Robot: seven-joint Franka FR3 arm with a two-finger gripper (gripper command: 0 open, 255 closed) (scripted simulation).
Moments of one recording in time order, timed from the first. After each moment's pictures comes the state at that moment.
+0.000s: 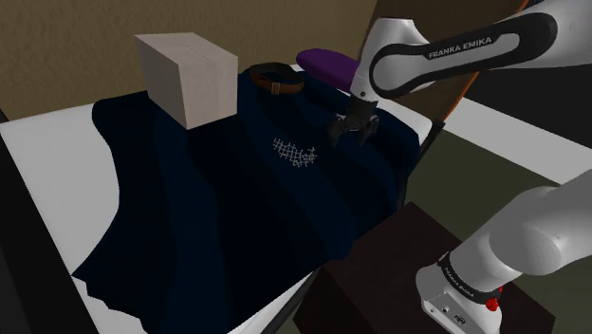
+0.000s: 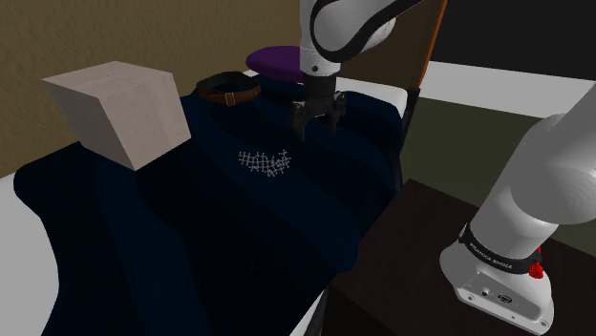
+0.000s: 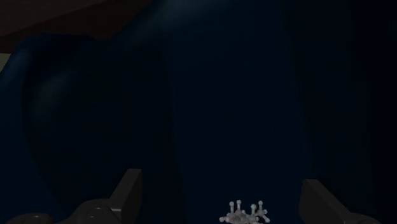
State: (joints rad) arm -0.03 -0.26 0.16 -2.43 0.06 2.16 0.47
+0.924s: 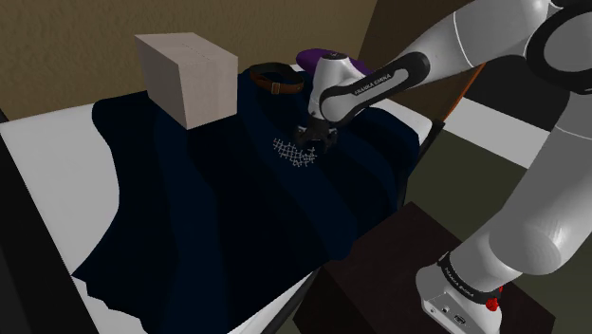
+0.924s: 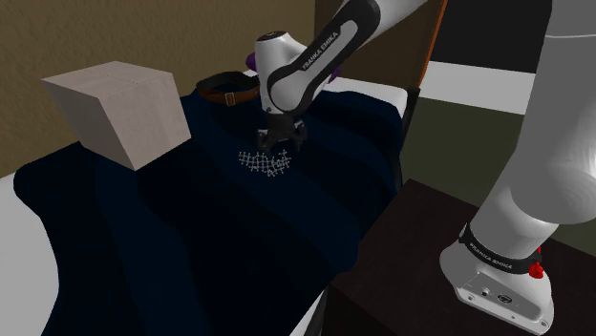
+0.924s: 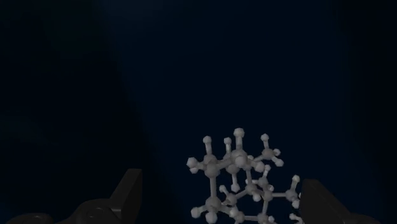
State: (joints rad) arm -0.03 0.26 0.17 -2.14 -0.19 2.39 0.83
